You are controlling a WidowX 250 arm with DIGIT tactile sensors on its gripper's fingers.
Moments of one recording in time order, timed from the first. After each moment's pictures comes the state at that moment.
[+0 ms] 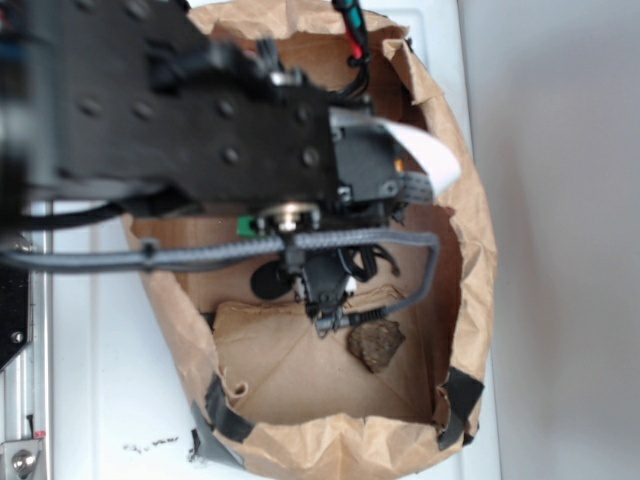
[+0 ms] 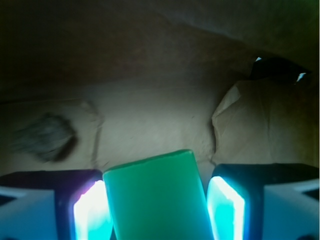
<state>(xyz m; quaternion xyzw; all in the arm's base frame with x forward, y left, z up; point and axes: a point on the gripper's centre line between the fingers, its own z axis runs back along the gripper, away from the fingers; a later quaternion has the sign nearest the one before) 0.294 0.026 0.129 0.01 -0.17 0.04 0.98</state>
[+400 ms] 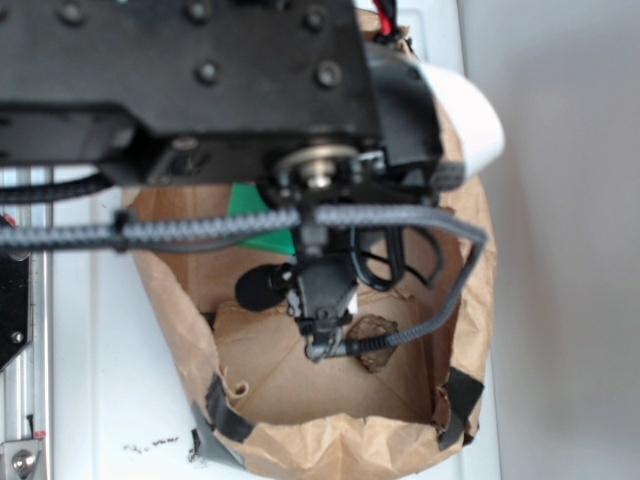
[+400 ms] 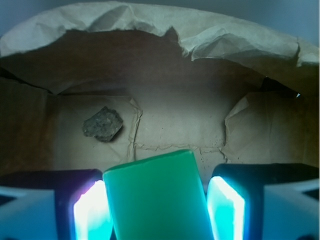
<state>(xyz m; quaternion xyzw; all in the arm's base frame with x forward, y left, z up) 0.287 0.029 0.161 -0.01 -0.14 0.02 0.99</state>
